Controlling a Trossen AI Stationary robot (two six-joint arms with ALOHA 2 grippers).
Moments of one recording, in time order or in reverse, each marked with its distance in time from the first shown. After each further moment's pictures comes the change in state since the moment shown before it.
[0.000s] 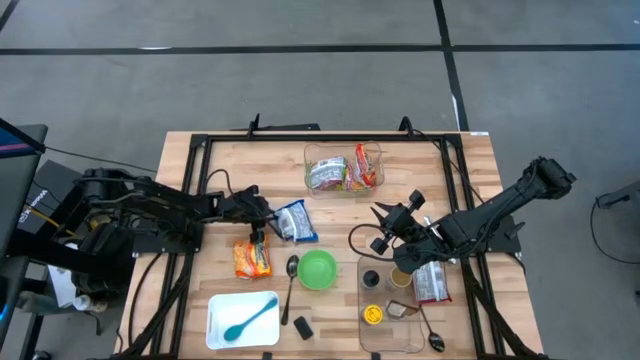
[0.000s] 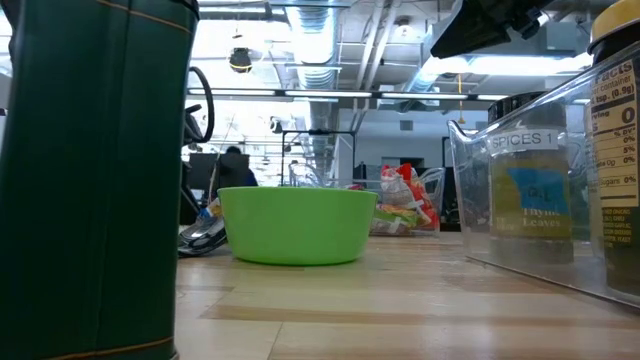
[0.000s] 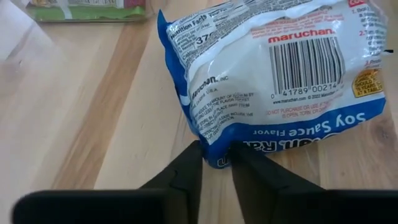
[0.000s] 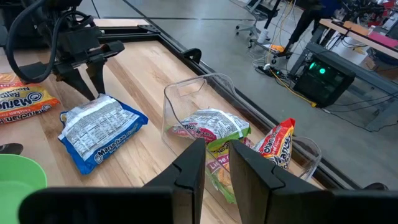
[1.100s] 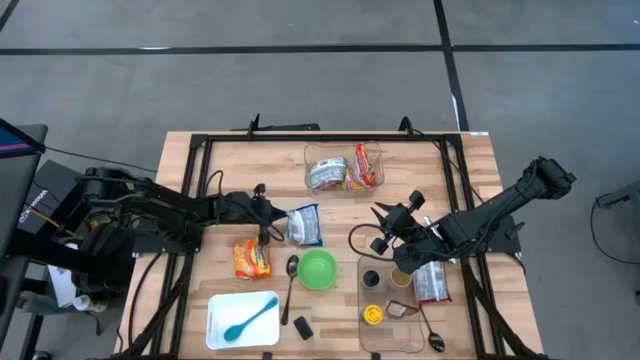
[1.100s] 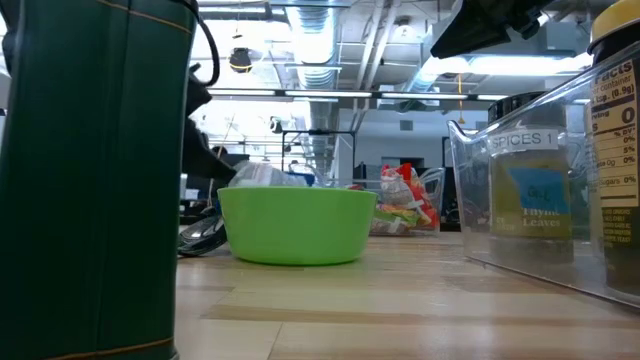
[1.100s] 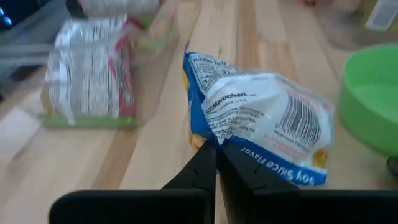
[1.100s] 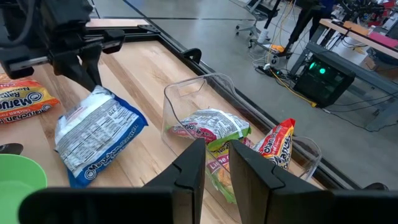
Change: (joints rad) left arm -0.077 0.000 0.000 0.294 0.000 -0.002; right arm 0.000 0.000 0.000 0.000 0.000 0.000
